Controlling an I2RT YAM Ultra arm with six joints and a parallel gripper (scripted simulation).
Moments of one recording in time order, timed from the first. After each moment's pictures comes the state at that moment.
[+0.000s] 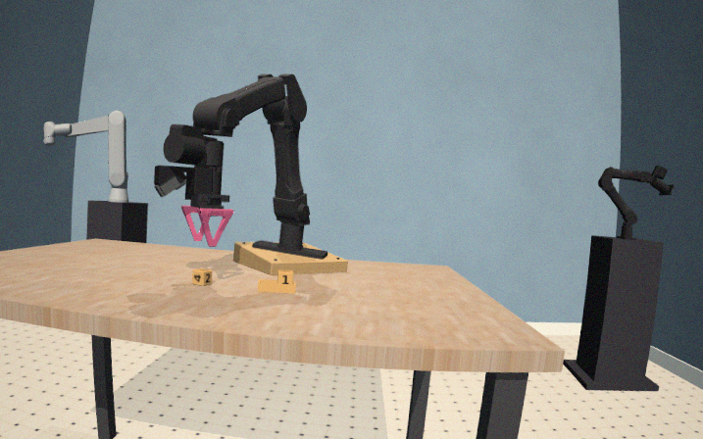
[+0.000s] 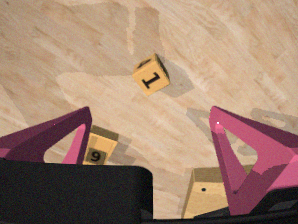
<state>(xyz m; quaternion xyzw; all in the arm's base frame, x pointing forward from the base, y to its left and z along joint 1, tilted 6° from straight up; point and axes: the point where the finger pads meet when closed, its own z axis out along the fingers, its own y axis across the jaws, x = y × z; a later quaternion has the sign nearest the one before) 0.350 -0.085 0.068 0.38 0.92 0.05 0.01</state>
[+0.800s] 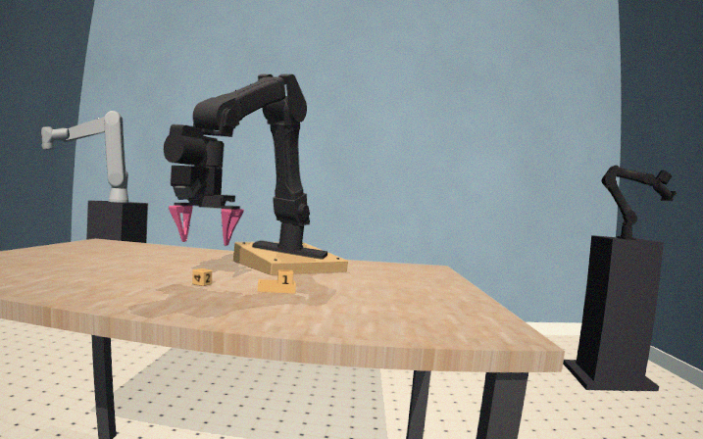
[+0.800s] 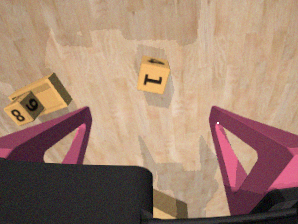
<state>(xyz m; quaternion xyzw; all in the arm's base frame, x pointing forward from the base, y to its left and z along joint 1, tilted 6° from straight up) 0.349 -0.085 0.068 0.01 1.00 0.04 0.03</state>
